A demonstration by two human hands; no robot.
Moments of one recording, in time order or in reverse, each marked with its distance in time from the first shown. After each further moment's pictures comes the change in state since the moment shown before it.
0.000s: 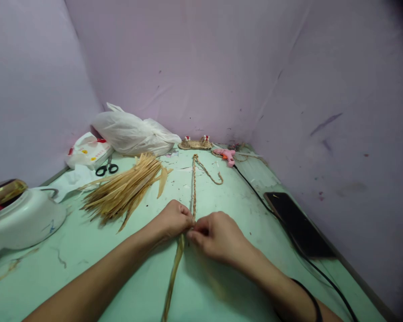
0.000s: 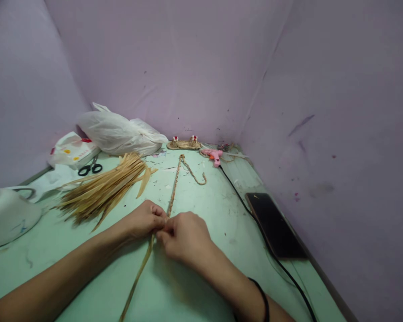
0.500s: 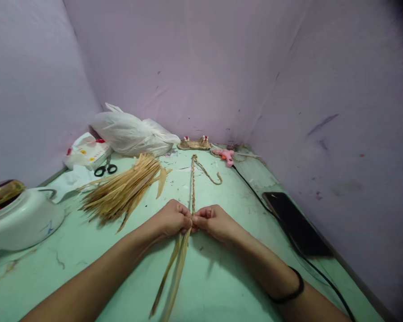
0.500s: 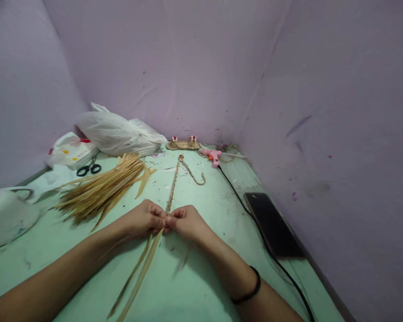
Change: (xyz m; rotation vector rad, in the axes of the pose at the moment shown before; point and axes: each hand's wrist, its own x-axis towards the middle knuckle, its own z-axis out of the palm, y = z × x) left_hand -0.004 0.006 -0.005 0.003 -0.128 -0.032; right_hand 0.023 0.012 0.010 0.834 -0.192 0.240
